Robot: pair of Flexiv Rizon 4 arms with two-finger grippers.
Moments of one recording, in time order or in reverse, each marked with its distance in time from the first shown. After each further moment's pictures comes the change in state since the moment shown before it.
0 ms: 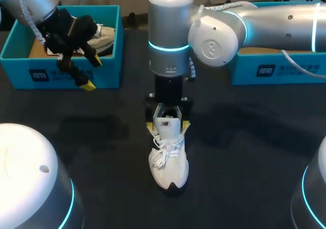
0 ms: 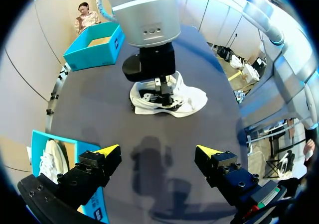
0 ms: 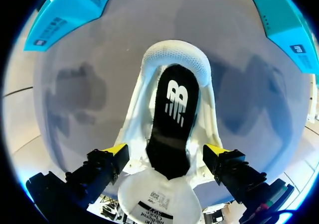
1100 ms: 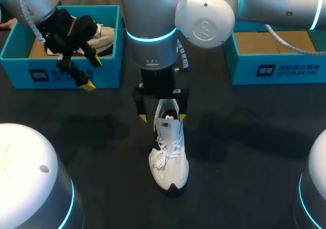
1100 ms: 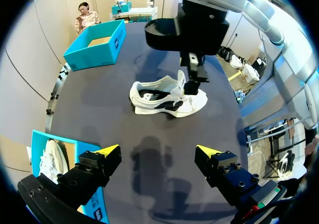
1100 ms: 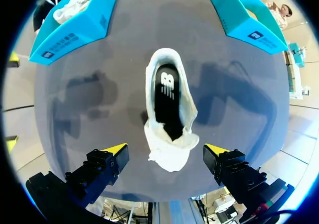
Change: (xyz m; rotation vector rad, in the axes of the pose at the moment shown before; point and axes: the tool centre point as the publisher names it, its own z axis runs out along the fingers) left arm 0.000 0.000 0.000 0.000 0.000 0.000; right arm 0.019 -0.057 -0.073 -0.129 -0.095 0.148
